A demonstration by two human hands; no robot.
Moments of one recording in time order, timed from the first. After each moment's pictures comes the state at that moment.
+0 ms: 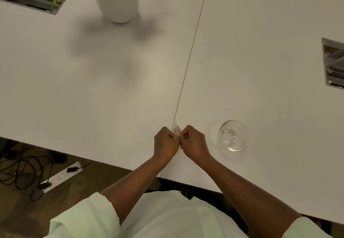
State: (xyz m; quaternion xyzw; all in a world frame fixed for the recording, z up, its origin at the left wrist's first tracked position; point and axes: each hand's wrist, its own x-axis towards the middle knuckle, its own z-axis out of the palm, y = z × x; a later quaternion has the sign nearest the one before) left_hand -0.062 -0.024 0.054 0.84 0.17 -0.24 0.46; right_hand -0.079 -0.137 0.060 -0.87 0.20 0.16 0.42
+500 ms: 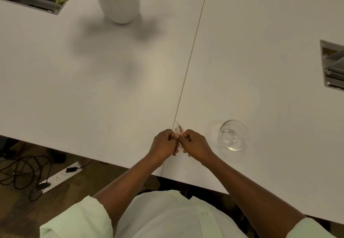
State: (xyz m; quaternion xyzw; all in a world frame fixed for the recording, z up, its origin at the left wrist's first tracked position) left_hand -0.064 -0.002 0.054 0.77 0.13 -0.34 0.52; right_hand -0.084 -0.146 0.065 -0.84 0.19 0.26 0.44
